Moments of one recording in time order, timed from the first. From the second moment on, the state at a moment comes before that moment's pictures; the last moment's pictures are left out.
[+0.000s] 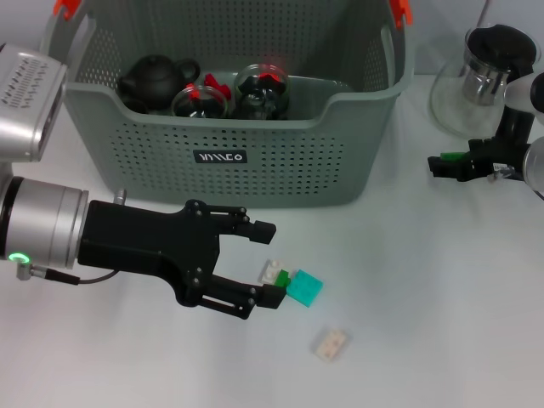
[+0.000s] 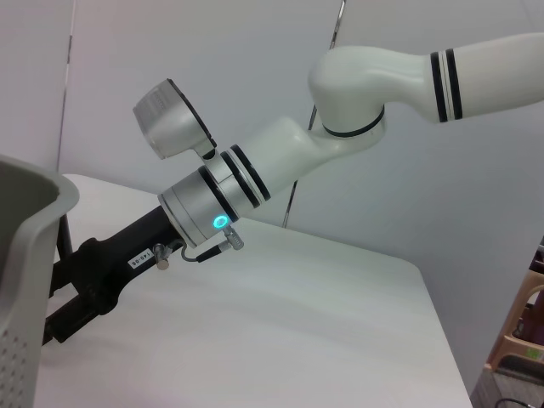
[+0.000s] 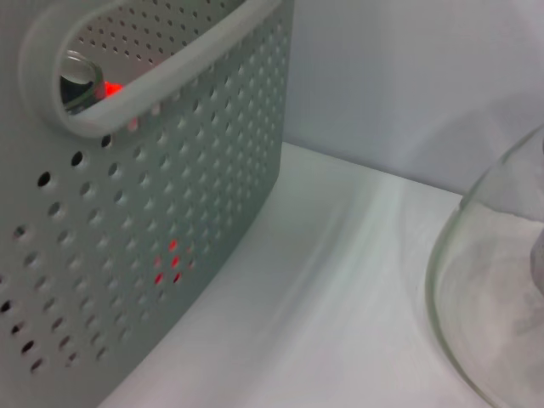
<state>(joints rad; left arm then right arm) -0.48 -2.14 0.86 1.01 2.02 1.84 -1.55 0.73 2.10 -0.86 -0.48 -2.27 -0.59 1.81</state>
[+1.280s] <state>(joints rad) -0.48 -2.14 0.86 1.01 2.02 1.85 -1.55 0.75 2.10 -0.86 -0.45 -2.27 -0.57 1.81</state>
